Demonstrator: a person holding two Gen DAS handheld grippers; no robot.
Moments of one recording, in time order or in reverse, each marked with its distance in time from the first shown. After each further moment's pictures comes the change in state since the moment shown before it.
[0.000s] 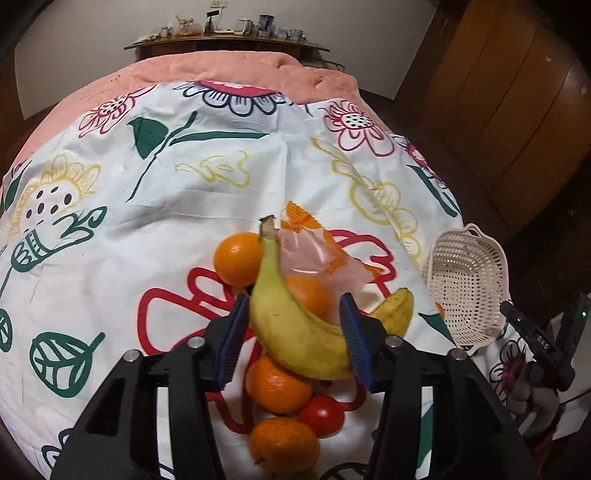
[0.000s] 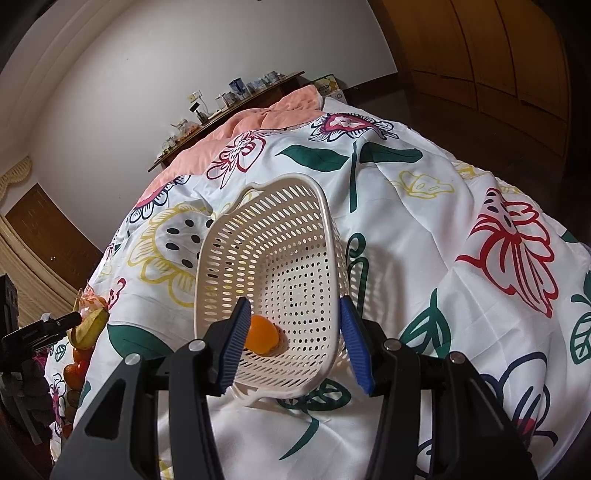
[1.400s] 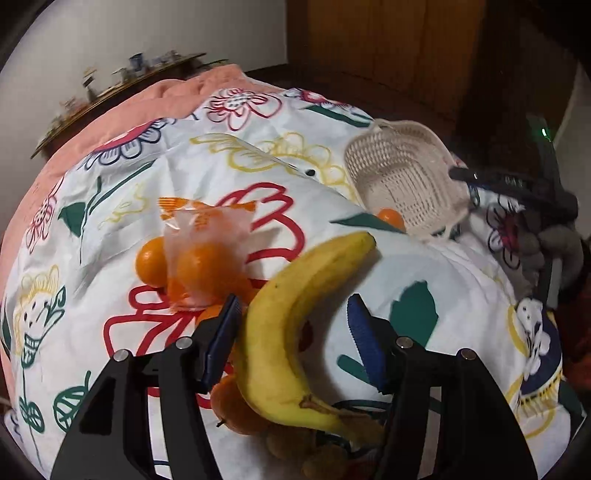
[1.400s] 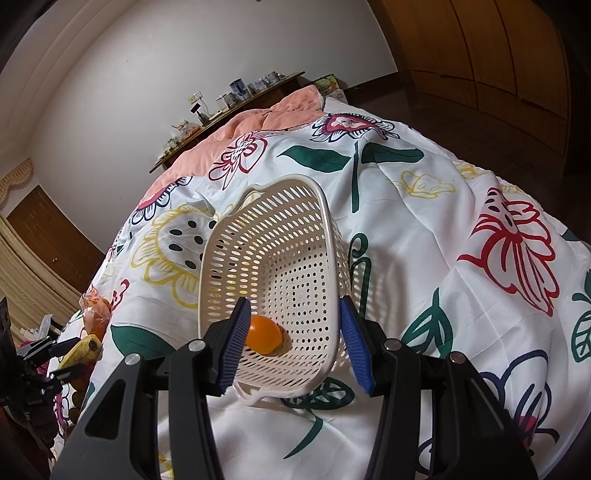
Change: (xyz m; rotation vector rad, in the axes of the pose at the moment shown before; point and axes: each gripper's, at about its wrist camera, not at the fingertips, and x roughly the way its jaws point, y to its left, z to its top) left arm -0.013 -0.059 -0.044 0.545 0.051 -0.072; right arm 0.000 0.001 0.000 0.005 0.000 0.008
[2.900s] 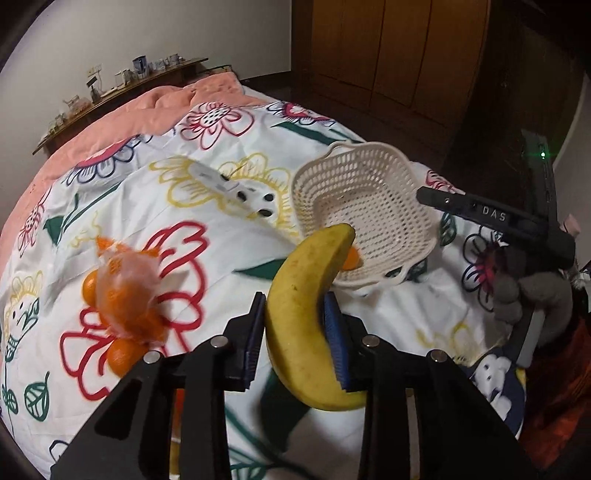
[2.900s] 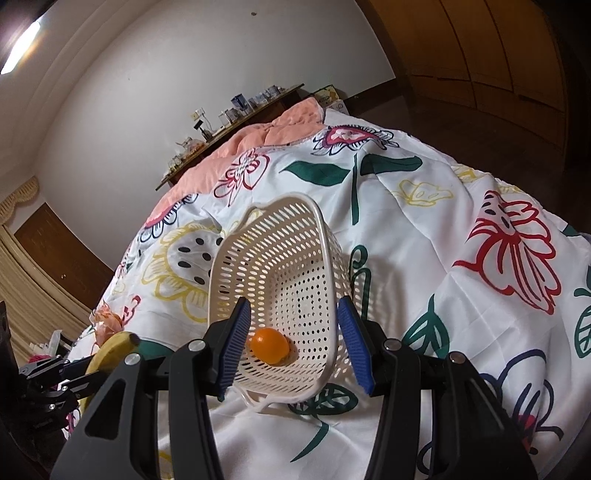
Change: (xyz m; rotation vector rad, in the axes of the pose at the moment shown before) left arm 0.008 -0.076 0.039 -0.054 -0.043 -0.002; right arm -0.013 -0.008 0.001 0.050 -0.061 0.043
